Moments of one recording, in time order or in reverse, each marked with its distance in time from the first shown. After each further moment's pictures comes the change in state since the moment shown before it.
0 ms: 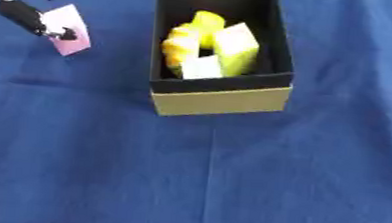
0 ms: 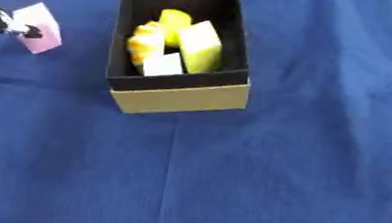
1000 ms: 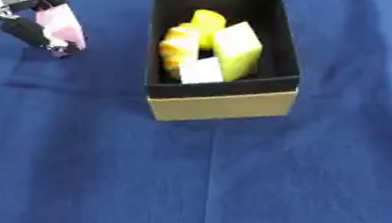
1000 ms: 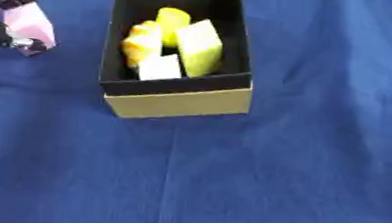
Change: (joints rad) left arm 0.008 -0.009 0.031 0.060 0.013 -0.022 0.032; right arm -0.023 0.029 0.012 0.000 -0.002 0.014 -0.021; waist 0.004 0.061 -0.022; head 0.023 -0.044
